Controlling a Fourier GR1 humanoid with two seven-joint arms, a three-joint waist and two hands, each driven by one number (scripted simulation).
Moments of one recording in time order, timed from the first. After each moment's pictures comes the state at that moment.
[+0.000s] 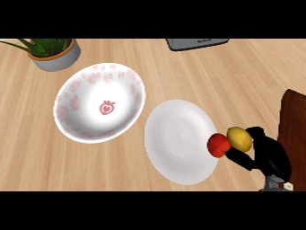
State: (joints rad) left arm -0.13 0.36 0.34 -1.49 0.14 0.10 -0.01; right arm 0.02 -0.04 -0.11 -1.45 1.24 0.12 0.21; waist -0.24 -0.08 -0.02
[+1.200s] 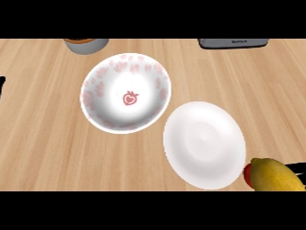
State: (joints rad) left arm -0.15 0.35 0.27 -1.54 0.16 0.02 -0.01; right arm 0.28 0.00 0.44 -2.46 1.51 0.14 0.93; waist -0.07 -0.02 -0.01
